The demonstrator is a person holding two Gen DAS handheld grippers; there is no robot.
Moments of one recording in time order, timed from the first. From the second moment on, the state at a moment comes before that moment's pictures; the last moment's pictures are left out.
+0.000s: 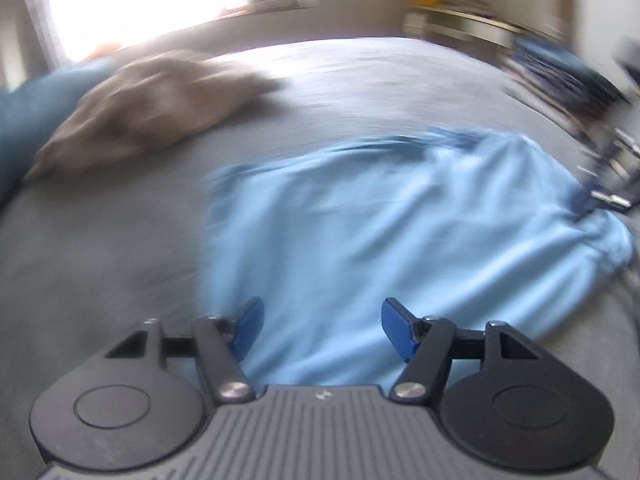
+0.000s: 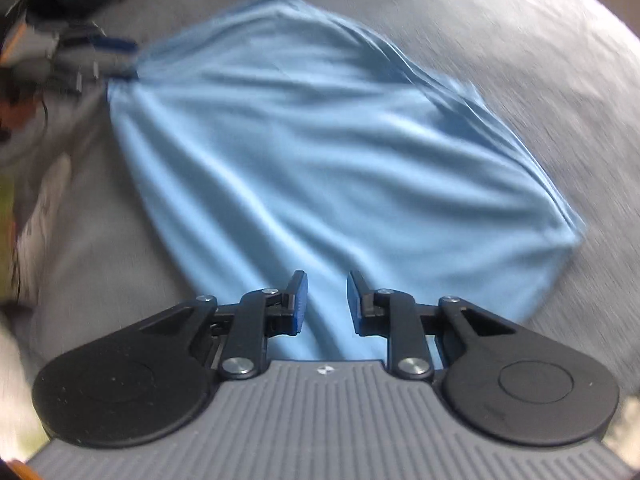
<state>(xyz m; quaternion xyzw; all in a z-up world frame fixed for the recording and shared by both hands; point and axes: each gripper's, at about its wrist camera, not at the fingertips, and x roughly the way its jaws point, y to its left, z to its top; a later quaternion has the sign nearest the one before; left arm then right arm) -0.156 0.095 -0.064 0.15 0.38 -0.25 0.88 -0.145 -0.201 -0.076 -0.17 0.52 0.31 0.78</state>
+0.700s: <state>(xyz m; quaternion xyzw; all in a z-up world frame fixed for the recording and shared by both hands) -0.198 0.035 -0.089 0.21 0.40 -0.40 0.80 -0.159 -0.122 -0.102 -0.26 0.48 0.42 0.73</state>
